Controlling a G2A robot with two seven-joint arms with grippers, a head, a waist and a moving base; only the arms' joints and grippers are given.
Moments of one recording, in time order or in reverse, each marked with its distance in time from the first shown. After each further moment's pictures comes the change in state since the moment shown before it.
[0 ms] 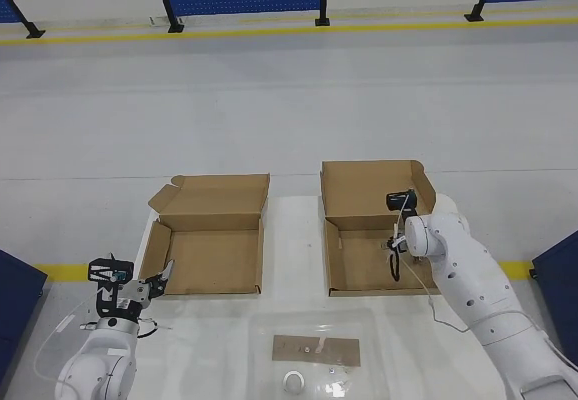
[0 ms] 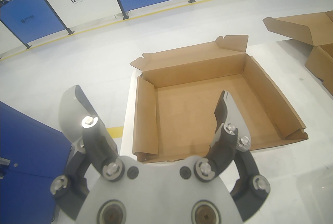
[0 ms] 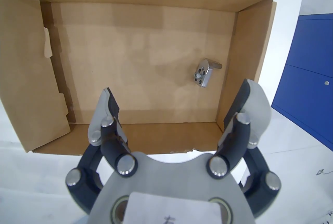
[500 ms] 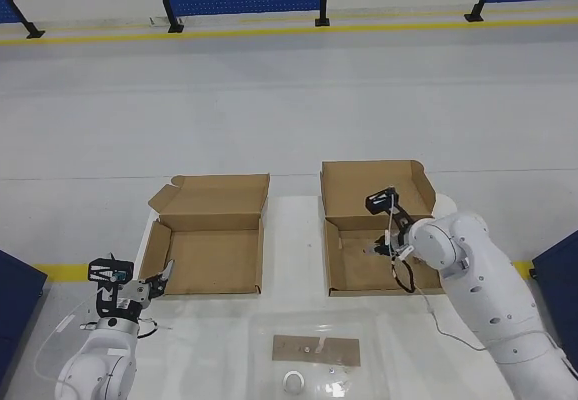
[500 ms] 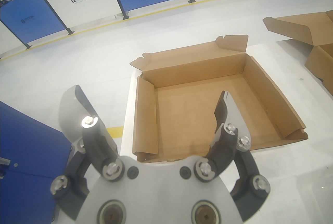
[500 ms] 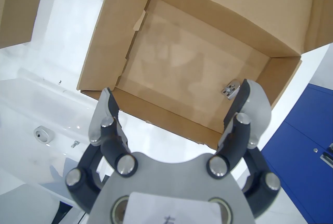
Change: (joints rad) left arm 0.000 0.000 0.000 0.000 0.000 0.000 0.000; right arm -0.102 0.032 0.108 -0.257 0.128 -0.330 0.016
